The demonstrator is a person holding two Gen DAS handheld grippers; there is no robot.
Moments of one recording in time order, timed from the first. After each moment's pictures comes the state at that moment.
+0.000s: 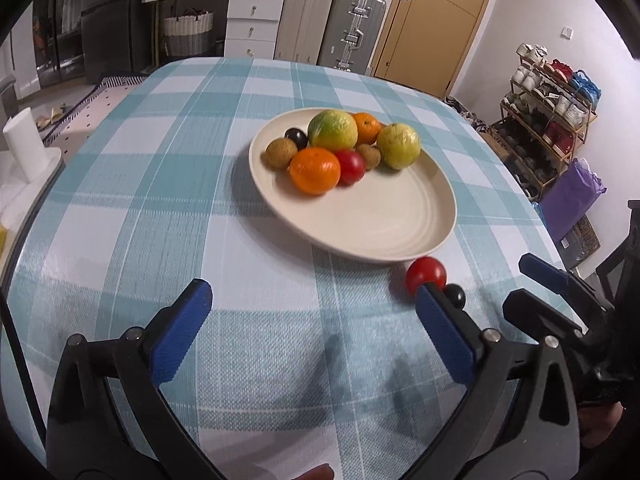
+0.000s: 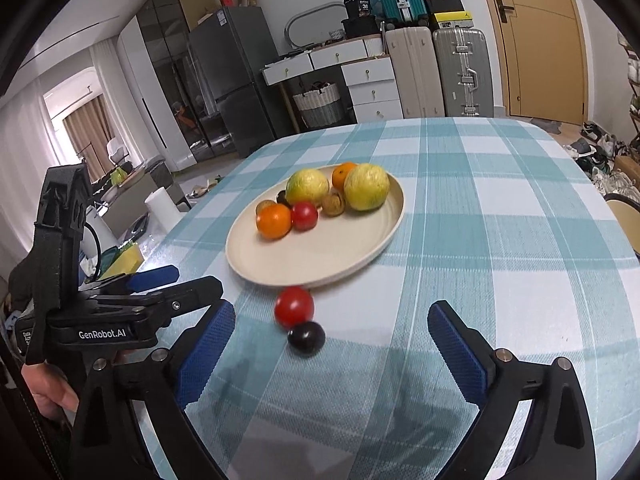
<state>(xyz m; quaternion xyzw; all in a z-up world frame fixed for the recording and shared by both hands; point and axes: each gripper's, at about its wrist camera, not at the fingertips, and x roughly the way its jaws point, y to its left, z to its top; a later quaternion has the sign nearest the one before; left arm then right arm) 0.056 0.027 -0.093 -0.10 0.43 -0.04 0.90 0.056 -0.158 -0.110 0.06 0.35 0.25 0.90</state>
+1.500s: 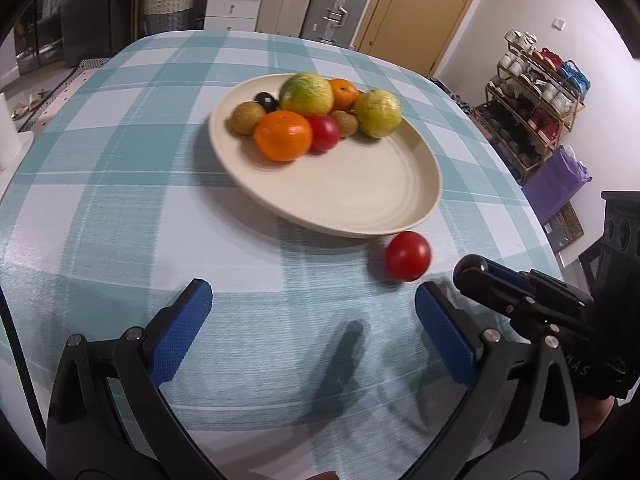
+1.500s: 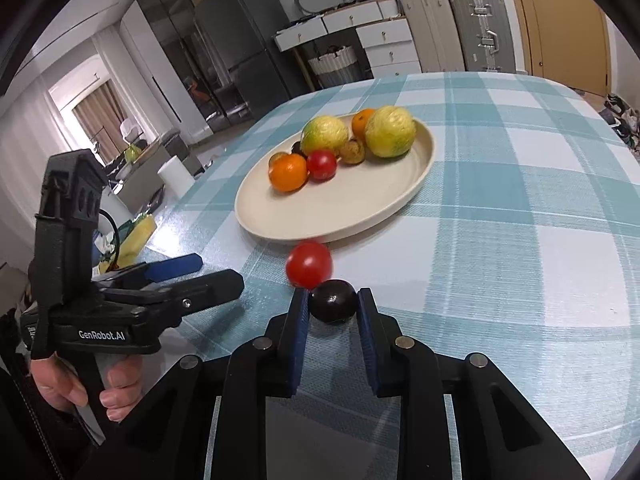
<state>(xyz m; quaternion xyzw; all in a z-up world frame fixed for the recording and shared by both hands) 0.067 0.010 -0.112 -0.11 0.46 -0.08 0.88 0.065 -0.150 -0.135 0.07 0.41 0.28 0.86</state>
